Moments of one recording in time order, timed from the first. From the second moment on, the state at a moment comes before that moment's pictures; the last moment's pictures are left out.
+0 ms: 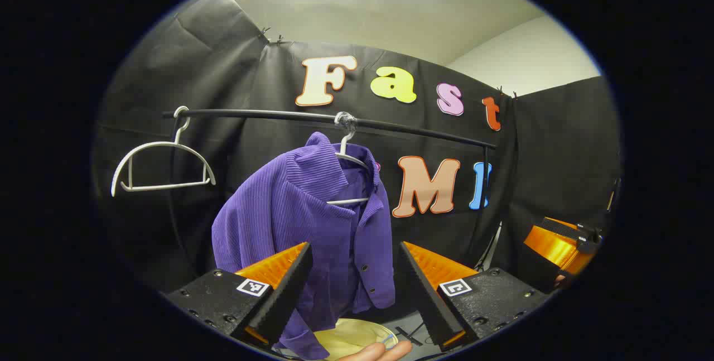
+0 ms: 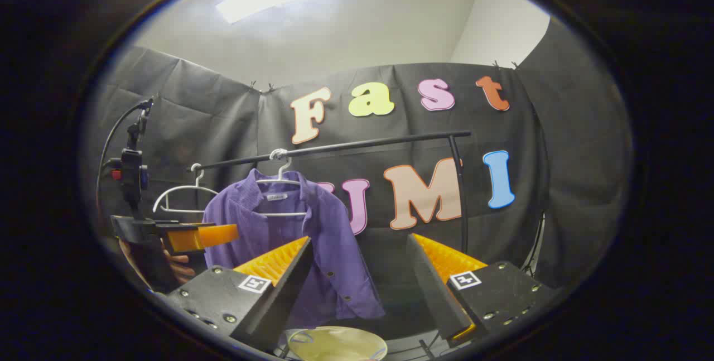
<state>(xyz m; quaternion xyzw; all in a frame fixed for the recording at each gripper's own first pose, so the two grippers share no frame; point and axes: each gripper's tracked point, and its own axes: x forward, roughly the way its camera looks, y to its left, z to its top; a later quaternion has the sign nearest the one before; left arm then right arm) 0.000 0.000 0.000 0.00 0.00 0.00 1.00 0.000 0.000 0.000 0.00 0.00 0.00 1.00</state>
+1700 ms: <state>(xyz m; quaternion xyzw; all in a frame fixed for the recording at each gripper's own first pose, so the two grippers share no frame) 0.049 0.044 -0.065 0.04 0.03 0.14 0.99 0.120 0.061 -0.090 0.05 0.04 0.14 0.99</state>
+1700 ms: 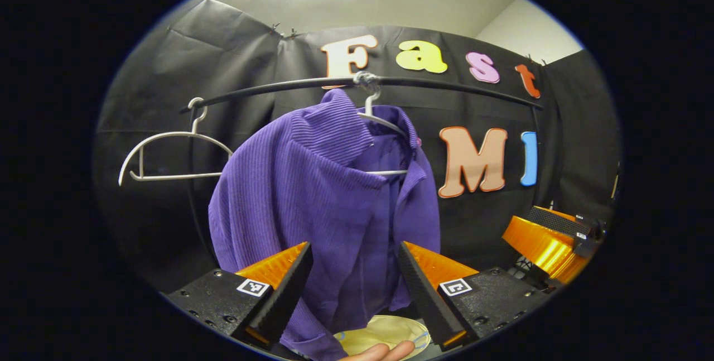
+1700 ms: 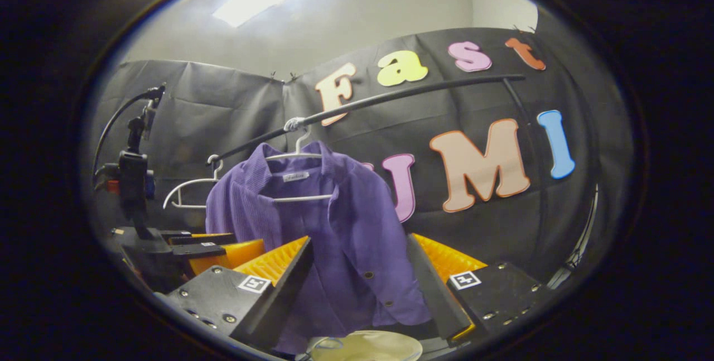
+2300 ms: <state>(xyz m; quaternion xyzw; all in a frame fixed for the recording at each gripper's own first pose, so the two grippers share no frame) 0.073 0.069 -0.098 0.09 -0.02 0.30 0.95 0.201 0.082 -0.179 0.02 0.08 0.17 0.98</state>
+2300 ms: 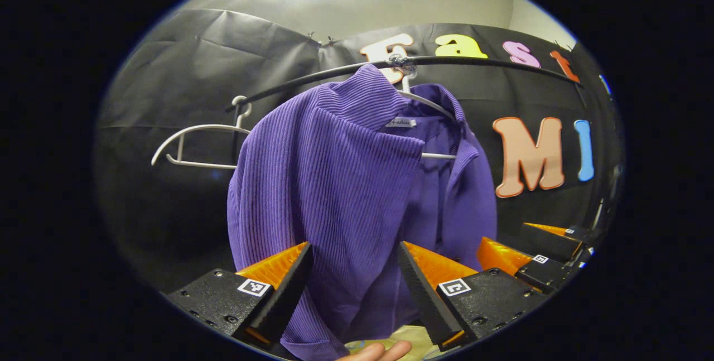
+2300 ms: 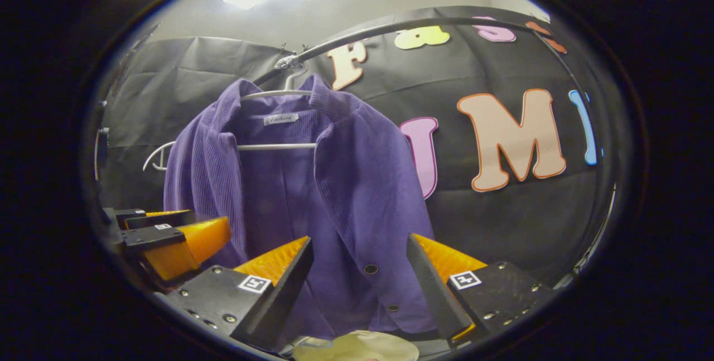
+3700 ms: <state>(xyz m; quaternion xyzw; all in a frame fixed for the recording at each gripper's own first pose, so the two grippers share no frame) 0.058 0.080 -0.064 0.05 -0.08 0.20 0.98 0.297 0.120 -0.181 -0.02 0.03 0.11 0.99</state>
